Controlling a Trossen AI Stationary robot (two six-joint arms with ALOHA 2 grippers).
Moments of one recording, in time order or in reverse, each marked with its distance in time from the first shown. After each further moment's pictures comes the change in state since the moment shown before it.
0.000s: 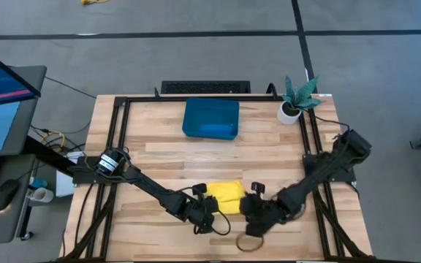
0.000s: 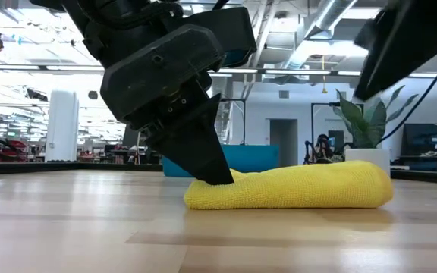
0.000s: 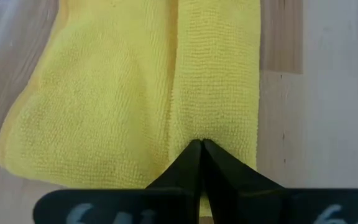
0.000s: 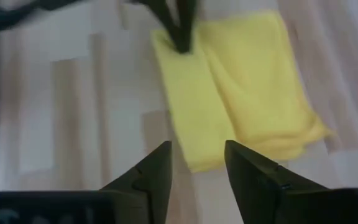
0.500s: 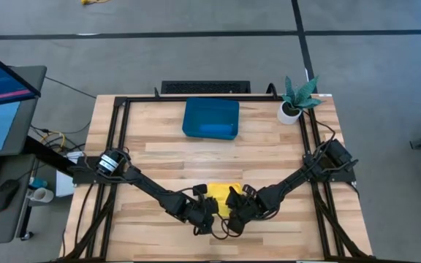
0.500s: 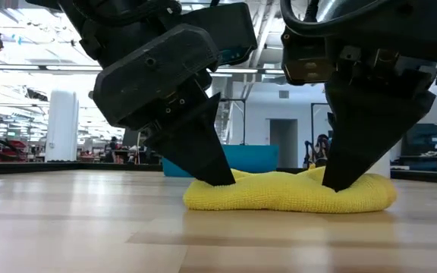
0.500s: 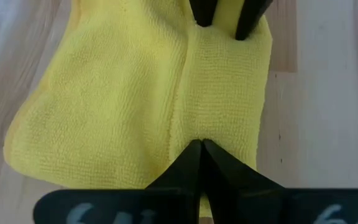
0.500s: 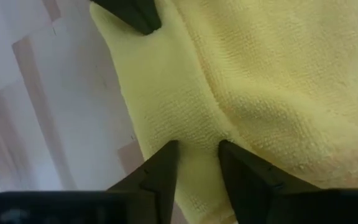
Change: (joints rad) left arm -0.003 -0.002 0.002 0.010 -0.020 0.031; right arm -0.110 0.237 0.004 0.181 -0.174 0.201
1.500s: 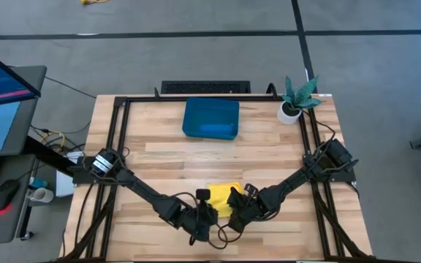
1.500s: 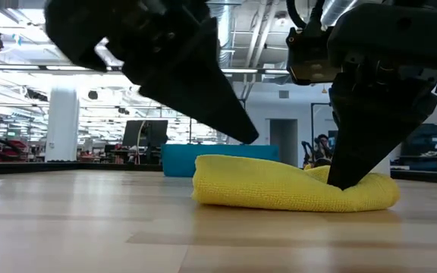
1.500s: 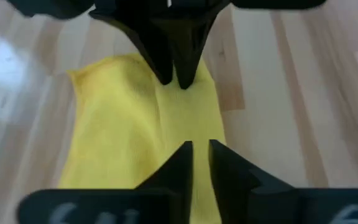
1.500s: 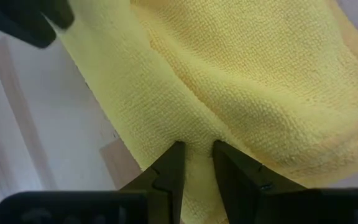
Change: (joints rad) left arm -0.078 -0.058 0.018 0.116 -0.132 0.241; right arm -0.007 0.000 0.000 -0.039 0.050 0.023
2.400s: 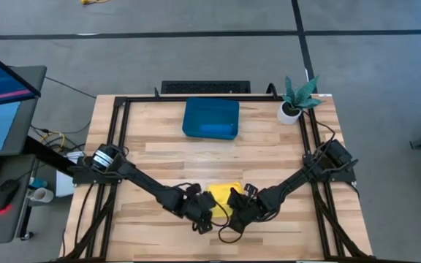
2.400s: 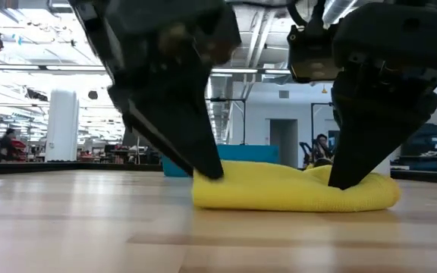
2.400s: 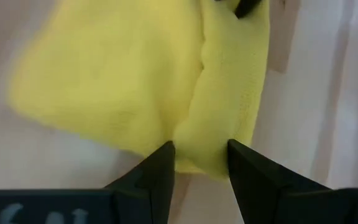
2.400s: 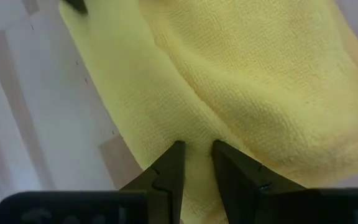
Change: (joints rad) left arm 0.080 -0.024 -0.042 -0.129 0.255 -0.479; right arm 0.007 -0.005 0.004 -0.029 0.009 -0.017
